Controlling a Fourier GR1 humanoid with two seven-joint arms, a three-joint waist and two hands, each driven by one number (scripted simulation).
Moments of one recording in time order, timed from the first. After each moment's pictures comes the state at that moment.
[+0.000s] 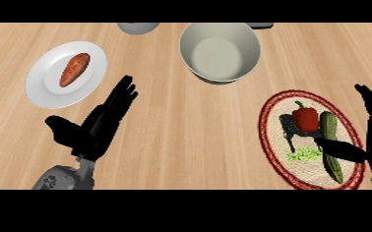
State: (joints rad) left arm -0.14 0.32 -0.36 -1.57 0.43 0.16 0.06; right arm 0.04 -0.64 0.17 -1.74 0.65 -0.39 0.61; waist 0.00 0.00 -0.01
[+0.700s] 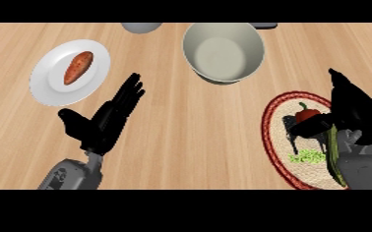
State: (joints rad) left arm -0.19 0.27 -0.35 -1.52 0.42 0.13 0.06; right arm -0.28 -0.52 0.23 -1.70 0.64 0.08 1.13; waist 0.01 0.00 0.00
